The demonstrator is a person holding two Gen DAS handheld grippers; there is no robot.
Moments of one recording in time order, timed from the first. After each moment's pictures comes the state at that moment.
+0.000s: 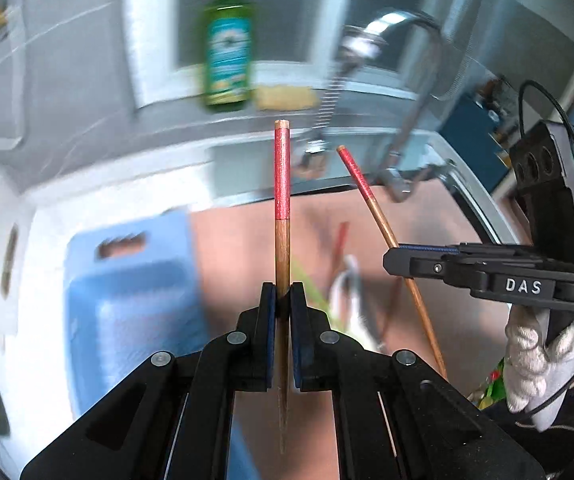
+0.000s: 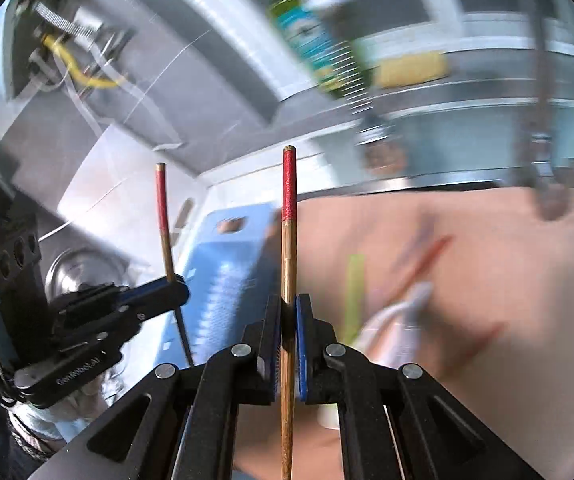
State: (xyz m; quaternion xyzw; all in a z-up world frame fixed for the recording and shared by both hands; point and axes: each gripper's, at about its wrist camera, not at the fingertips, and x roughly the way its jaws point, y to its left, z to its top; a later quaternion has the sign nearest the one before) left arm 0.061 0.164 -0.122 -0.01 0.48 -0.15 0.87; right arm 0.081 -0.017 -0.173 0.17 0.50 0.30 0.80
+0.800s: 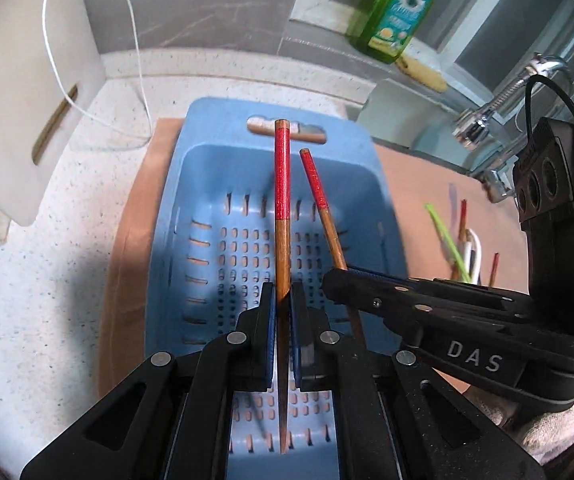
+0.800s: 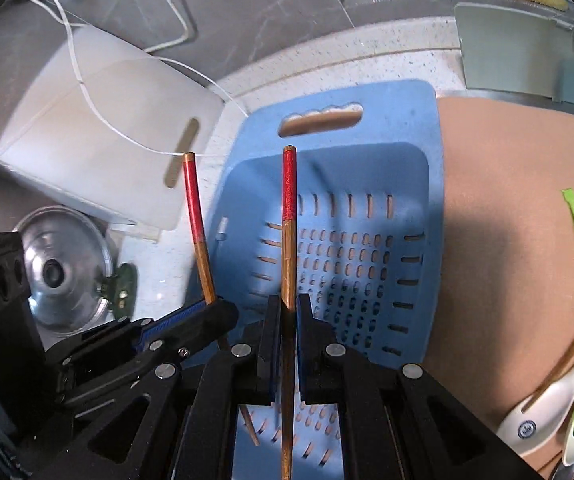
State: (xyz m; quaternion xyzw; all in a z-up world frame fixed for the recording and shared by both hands) left arm 0.066 0.307 -0.222 -0.11 0.54 -0.08 0.83; right arm 0.094 0.188 -0.275 0.13 0.58 0.26 0.76
